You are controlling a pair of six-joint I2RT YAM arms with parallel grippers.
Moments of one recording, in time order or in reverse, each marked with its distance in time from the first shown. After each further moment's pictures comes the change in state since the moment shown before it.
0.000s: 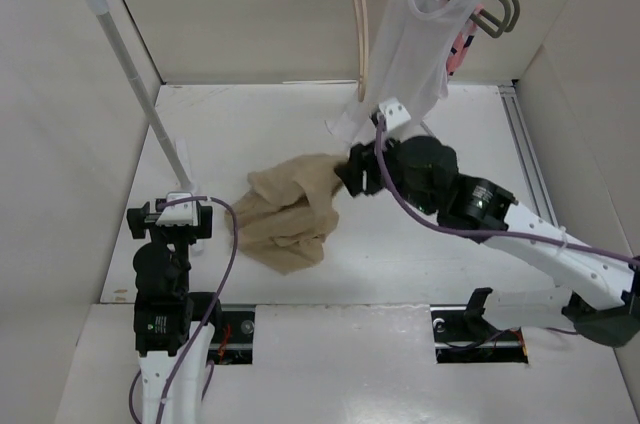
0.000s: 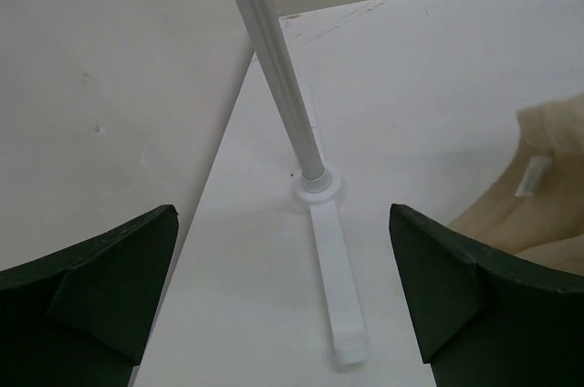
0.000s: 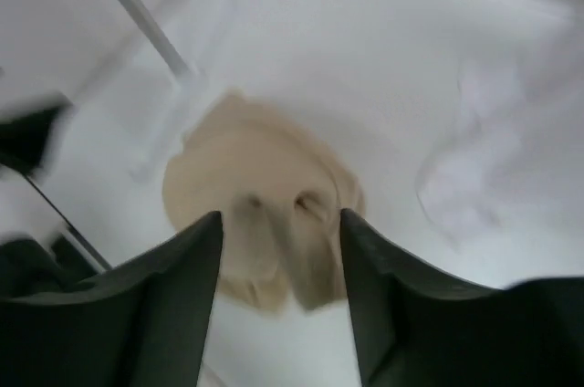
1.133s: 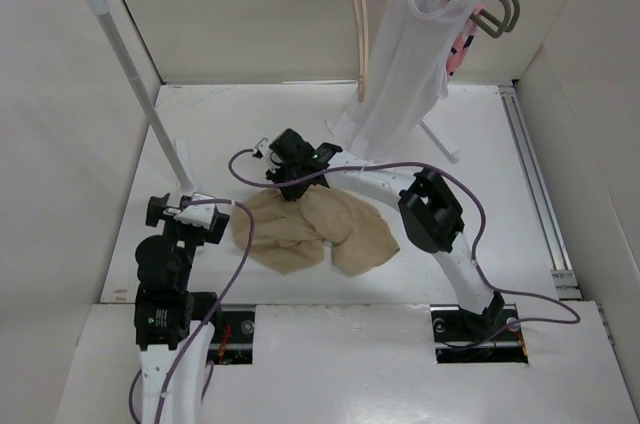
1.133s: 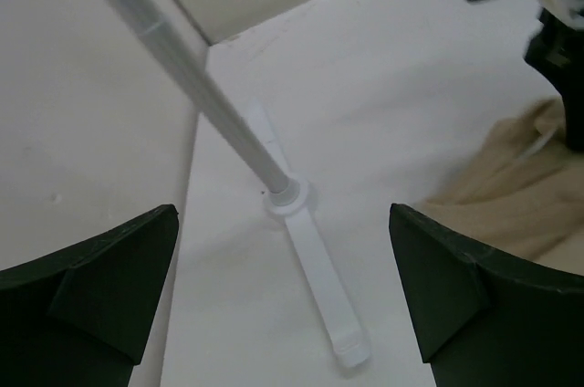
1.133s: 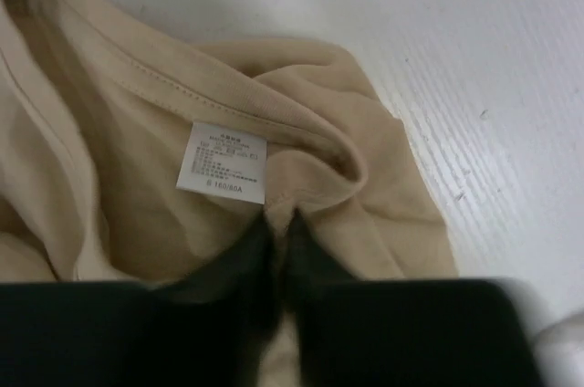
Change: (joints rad) left arm 0.008 0.021 -0.002 -0.003 0.178 0.125; right arm -0.121 1.020 0.463 -0.196 -0.364 -0.272
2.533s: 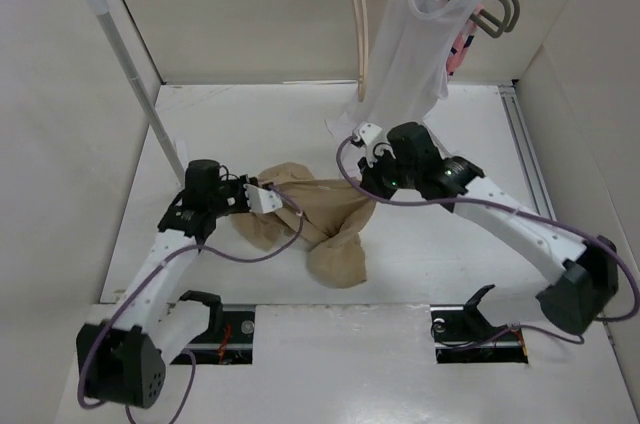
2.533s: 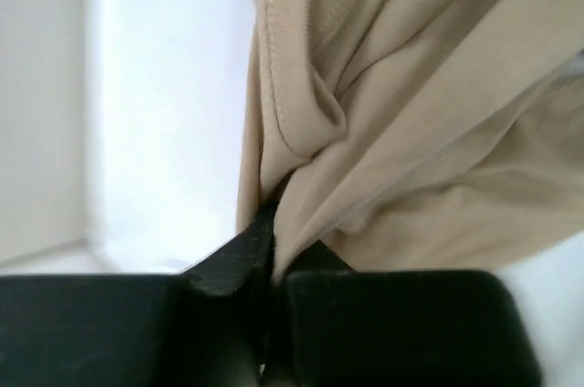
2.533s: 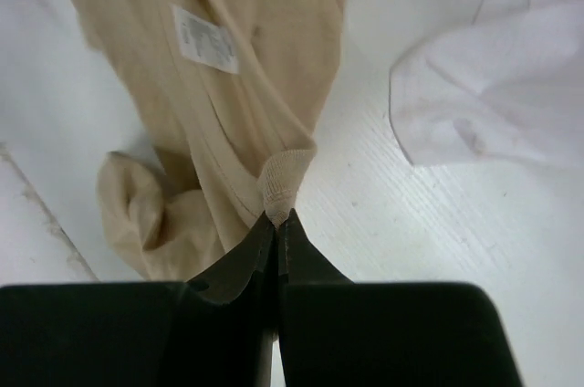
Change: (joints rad) left arm -0.211 0.900 0.126 0.133 0.331 0.770; right arm -0.245 -0.883 -0.739 0.048 -0.145 -0.070
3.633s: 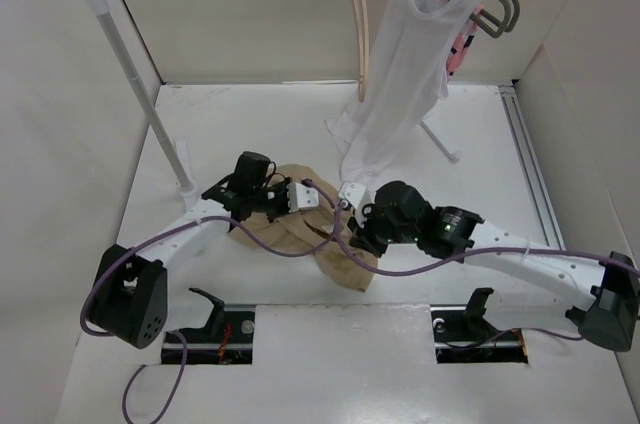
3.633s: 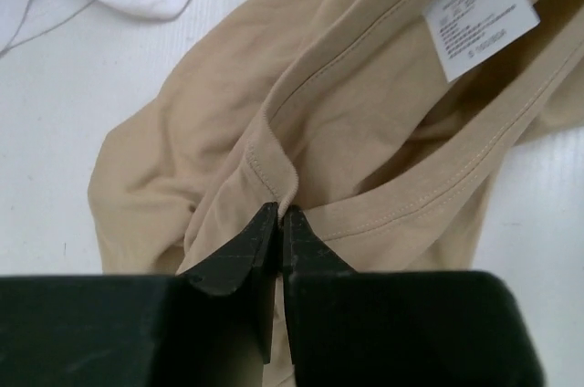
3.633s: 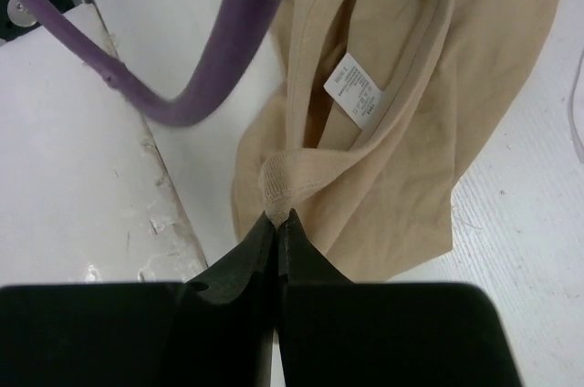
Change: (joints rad) left arm -0.263 0.271 0.126 0.024 0.250 -0.253; right arm 0.339 -0.238 -0.286 0.096 0.060 0.060
